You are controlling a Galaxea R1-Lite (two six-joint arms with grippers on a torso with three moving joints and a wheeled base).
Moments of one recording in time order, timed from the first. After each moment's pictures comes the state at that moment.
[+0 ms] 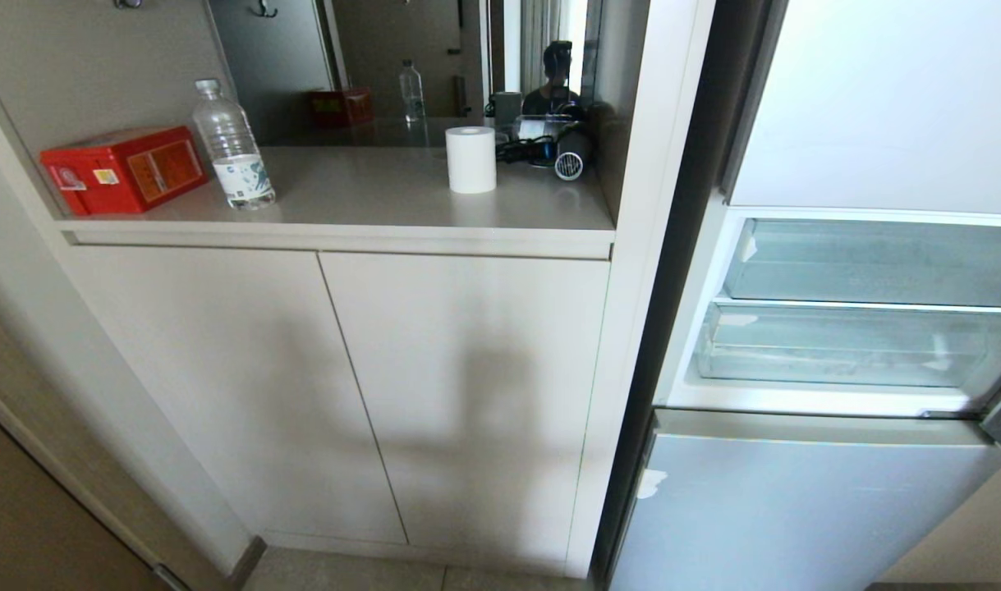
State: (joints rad) left arm 0.00 0.00 -0.05 0.12 0.01 0.01; right arm -0.01 0.08 0.00 0.00 0.00 -0.02
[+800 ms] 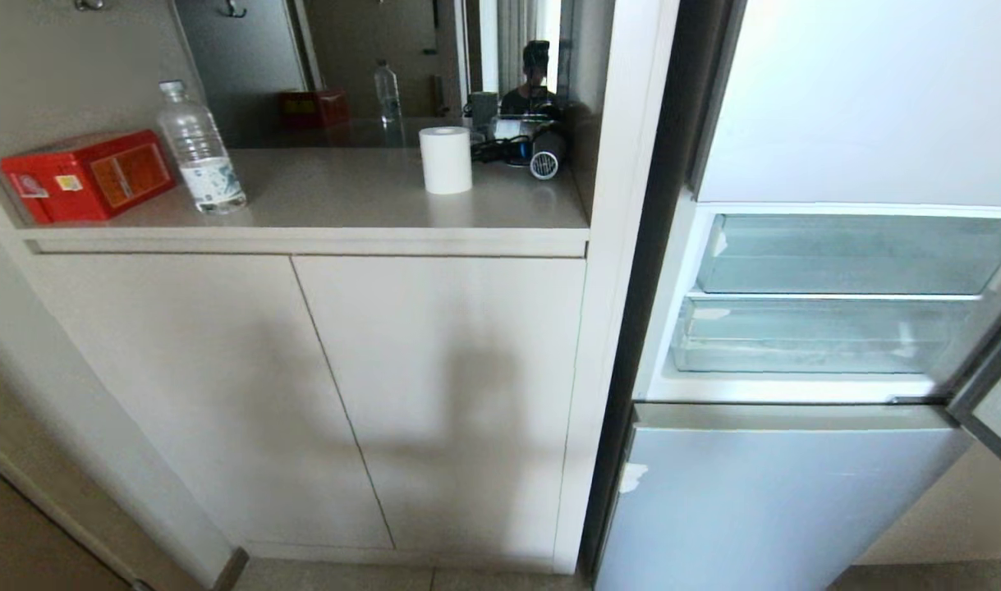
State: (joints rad) left arm 0.00 0.00 -0.05 0.12 0.01 0.01; right arm -0.01 0.00 0.00 0.00 0.00 -0.01
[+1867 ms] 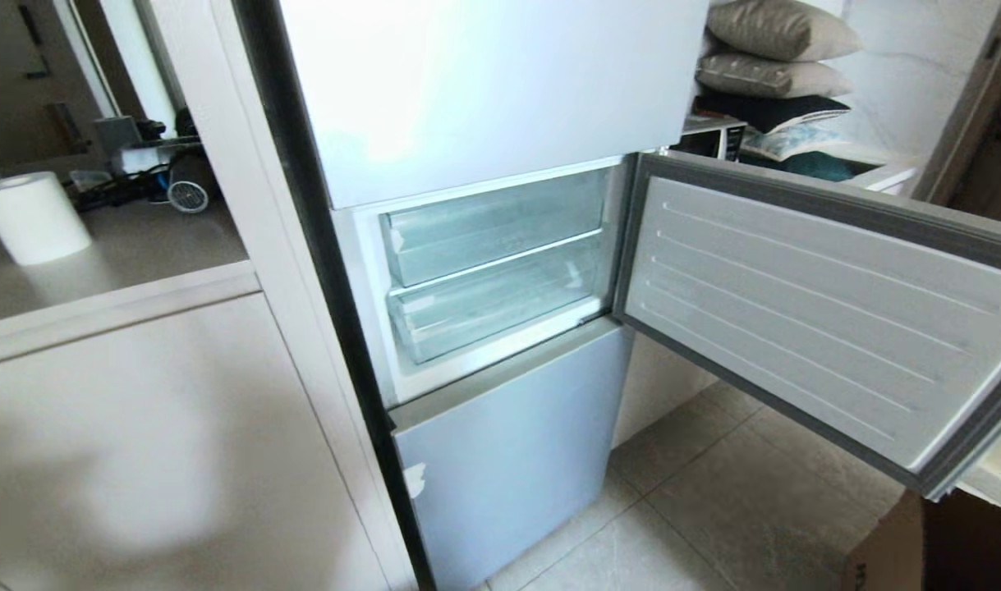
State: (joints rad) left arm 0.00 0.00 -0.05 0.12 0.01 0.01; right arm -0.01 0.00 0.00 0.00 0.00 -0.01
